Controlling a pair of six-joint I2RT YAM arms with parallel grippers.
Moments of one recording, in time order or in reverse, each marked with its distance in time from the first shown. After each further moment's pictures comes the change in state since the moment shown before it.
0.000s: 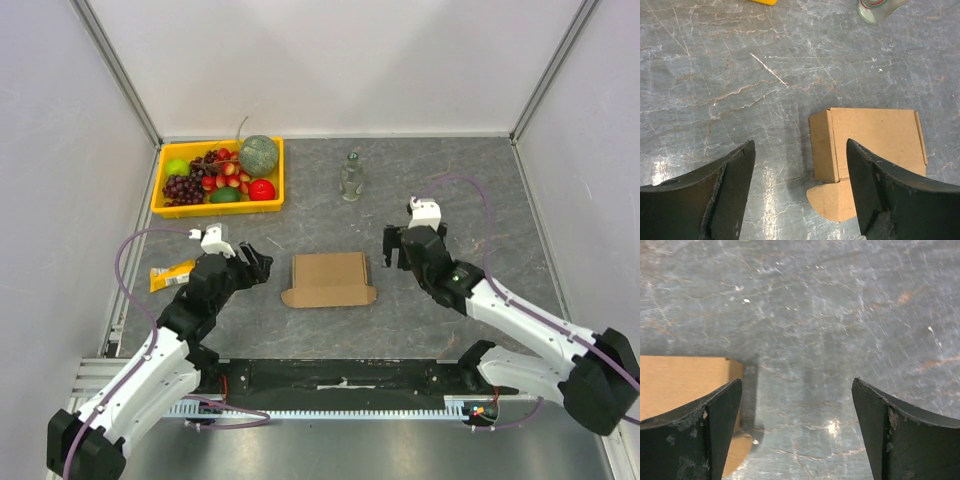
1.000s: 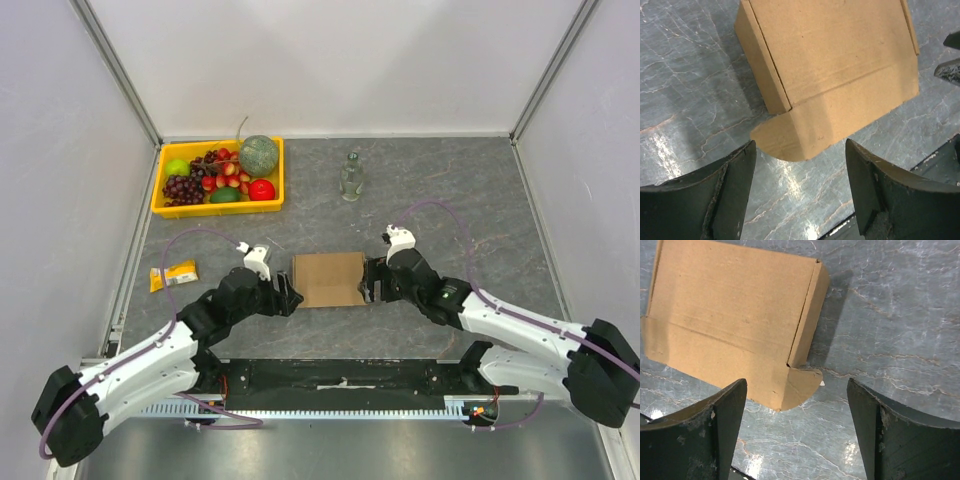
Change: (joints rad) left arm -0.285 0.112 -0.050 -0.009 0.126 0.001; right arm 0.140 0.036 -0.060 0.015 -0.312 0.129
